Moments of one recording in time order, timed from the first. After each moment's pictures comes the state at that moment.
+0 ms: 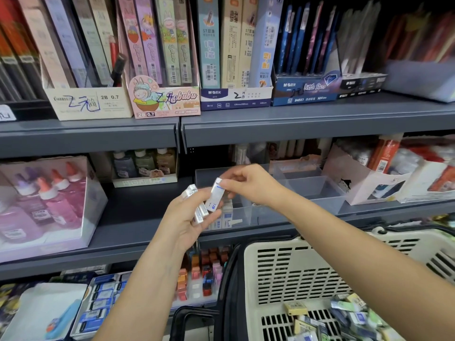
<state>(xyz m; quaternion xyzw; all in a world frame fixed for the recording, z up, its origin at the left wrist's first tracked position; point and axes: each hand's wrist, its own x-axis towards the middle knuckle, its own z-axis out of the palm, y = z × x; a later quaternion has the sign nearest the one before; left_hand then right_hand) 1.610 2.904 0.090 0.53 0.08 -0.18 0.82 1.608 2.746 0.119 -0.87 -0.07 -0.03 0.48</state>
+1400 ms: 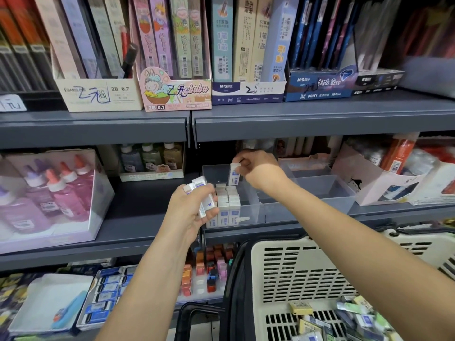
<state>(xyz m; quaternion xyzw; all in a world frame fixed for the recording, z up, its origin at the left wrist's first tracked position) 1.620 2.908 0.084 0.57 0.08 -0.11 0.81 1.653 2.740 0.115 -0.94 0.06 -0.09 0.31</state>
